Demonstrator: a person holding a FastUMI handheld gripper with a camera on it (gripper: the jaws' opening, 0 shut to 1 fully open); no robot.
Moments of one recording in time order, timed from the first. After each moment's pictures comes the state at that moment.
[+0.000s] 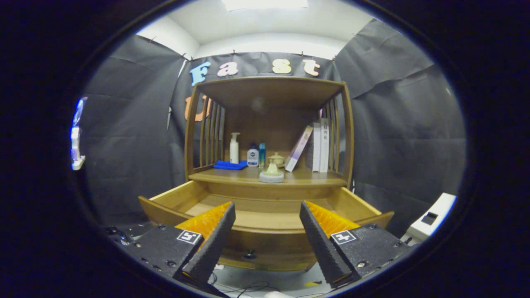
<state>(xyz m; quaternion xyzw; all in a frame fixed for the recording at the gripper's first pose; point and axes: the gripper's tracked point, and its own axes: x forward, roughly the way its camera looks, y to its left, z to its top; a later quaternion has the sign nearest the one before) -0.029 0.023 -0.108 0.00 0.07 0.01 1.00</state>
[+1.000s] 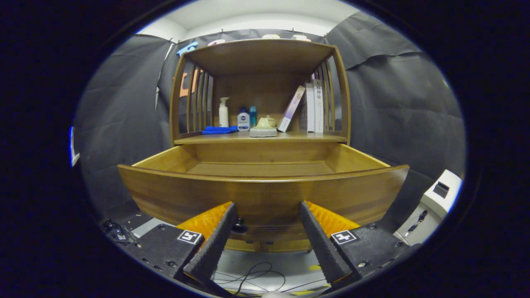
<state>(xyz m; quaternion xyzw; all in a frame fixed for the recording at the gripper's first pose) -0.014 0.000 -0.193 -0.01 0.15 -0.04 0.99</state>
